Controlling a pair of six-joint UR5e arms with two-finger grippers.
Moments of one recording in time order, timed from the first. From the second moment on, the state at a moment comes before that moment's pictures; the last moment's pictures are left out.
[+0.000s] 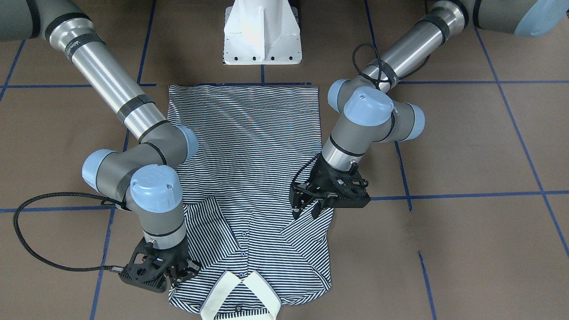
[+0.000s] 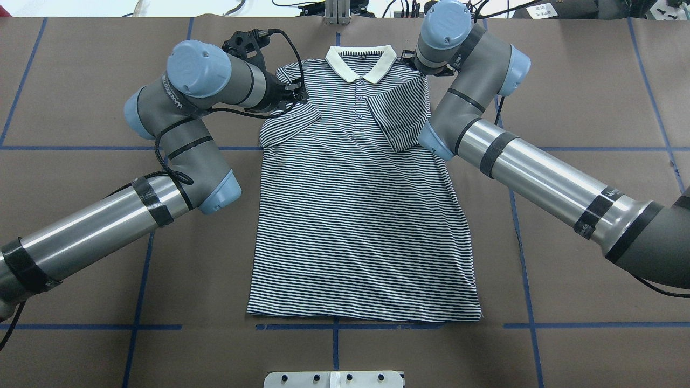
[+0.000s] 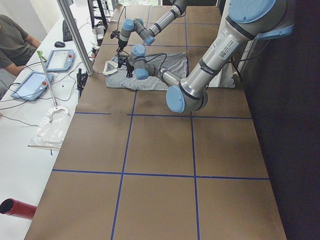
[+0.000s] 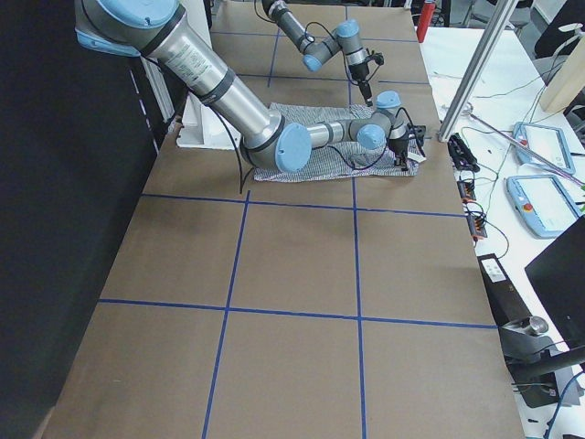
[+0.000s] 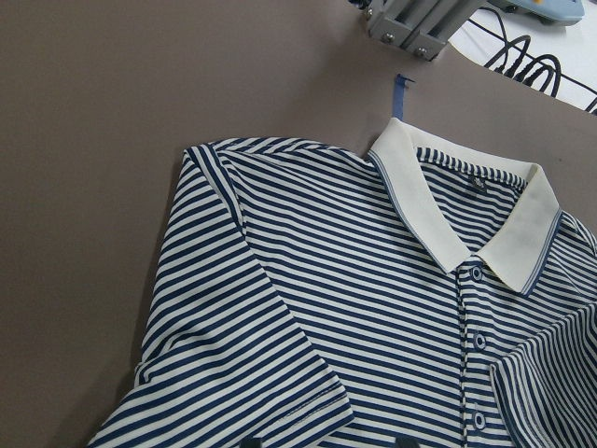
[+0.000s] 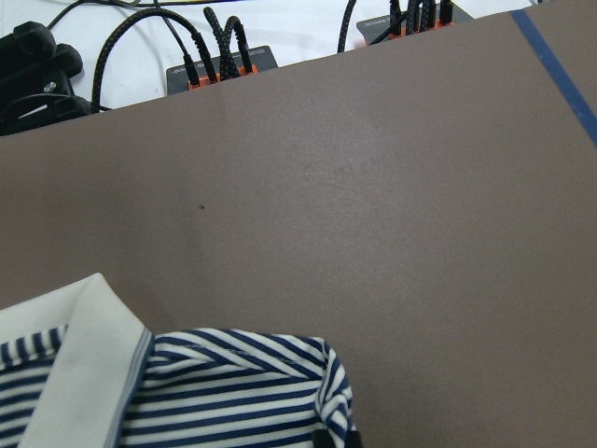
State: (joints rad) left arm -0.73 -2.36 -1.20 -2.35 -1.82 -1.37; right arm 0.84 -0.62 0.79 -0.98 1.71 1.26
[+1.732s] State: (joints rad) left arm -0.77 -2.31 -1.29 -2.33 -1.90 -1.37; right arm 0.94 -0.93 1.19 -0.94 1.96 1.22
